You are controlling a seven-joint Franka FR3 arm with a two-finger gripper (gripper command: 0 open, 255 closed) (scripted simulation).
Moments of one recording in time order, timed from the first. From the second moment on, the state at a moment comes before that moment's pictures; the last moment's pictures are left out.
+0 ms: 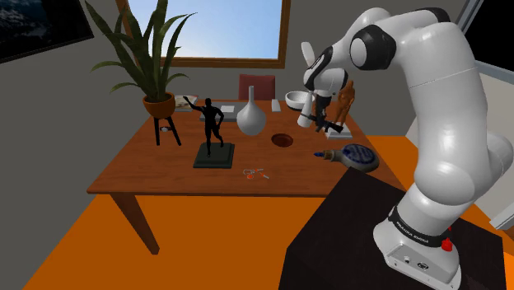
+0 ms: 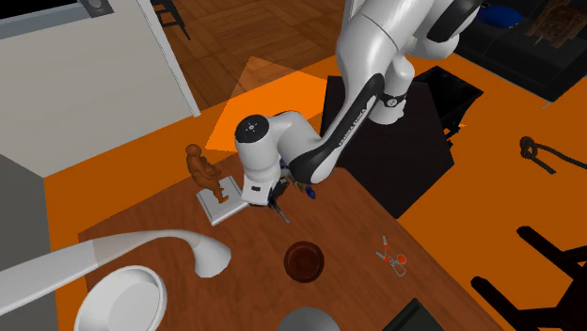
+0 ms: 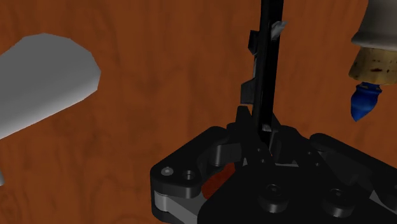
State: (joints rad) arm -0.29 0.68 -0.44 -1.75 0.40 2.31 -1.64
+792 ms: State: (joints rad) arm -0.26 0.57 -0.48 -1.74 0.35 2.21 -1.60
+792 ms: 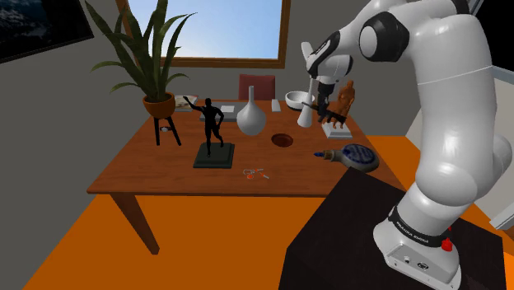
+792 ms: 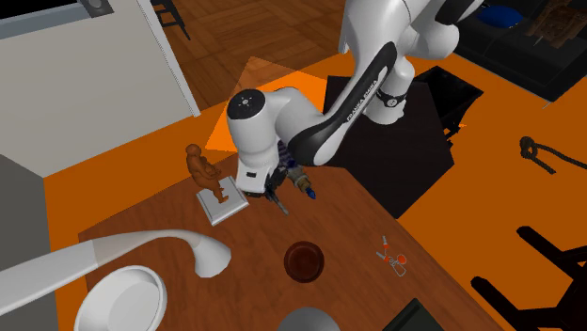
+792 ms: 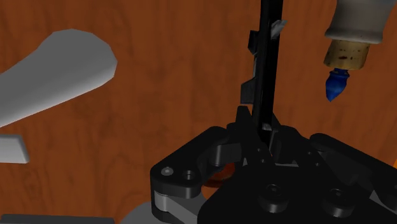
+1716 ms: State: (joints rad) arm -0.24 0.46 -0.52 -1.72 0.28 2.08 -1.57
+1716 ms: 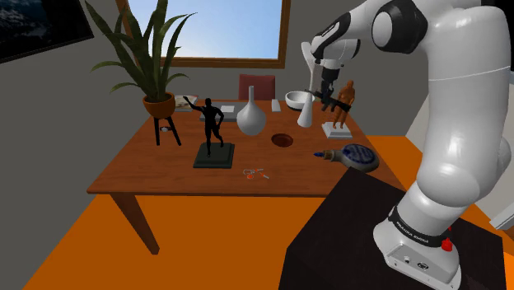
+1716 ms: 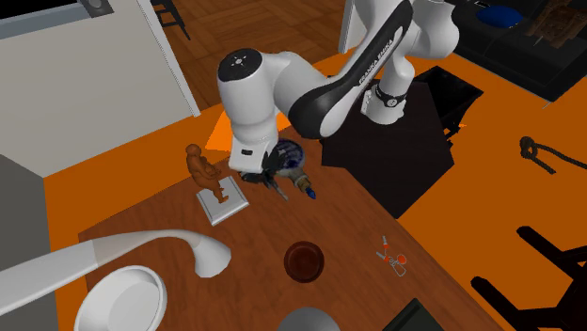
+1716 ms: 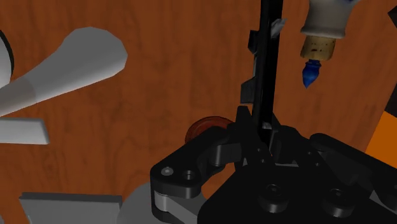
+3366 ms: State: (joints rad) arm -0.28 0.02 -0.71 -2.33 0.03 2.32 -1.71
